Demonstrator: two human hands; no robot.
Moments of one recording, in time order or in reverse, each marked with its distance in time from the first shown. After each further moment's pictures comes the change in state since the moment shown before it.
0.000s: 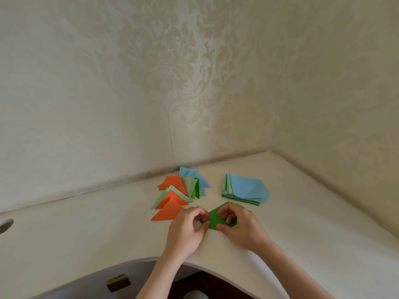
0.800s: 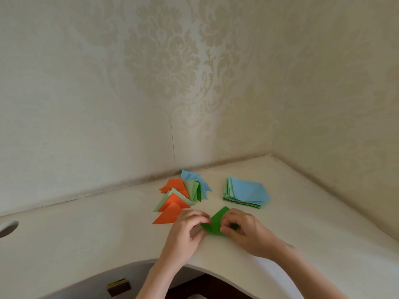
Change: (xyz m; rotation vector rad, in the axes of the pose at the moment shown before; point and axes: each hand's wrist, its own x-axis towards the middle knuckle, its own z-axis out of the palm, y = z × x) left_hand -0.008 -0.011 -0.009 -0.070 0.022 0.211; right_hand -0.005 -0.007 -0.023 -0.111 -0.219 -0.226
